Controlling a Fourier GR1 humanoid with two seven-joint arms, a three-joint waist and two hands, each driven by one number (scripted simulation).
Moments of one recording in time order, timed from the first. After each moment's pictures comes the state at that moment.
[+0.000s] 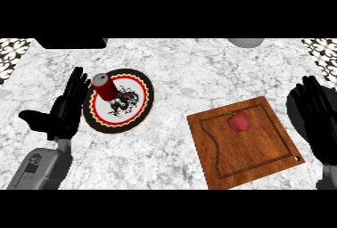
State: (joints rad) left arm -0.25 0.29 -0.11 -1.33 0.31 0.19 -0.15; right arm -0.03 -0.38 0.01 -1.73 -0.33 -0.17 0.13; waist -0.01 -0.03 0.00
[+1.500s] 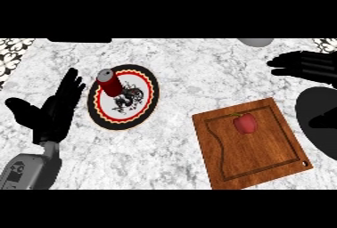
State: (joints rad) left arm -0.21 0.34 -0.11 -1.50 0.30 0.23 0.14; right arm -0.53 -0.87 0.19 -1.46 0.37 0.39 -0.65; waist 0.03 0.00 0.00
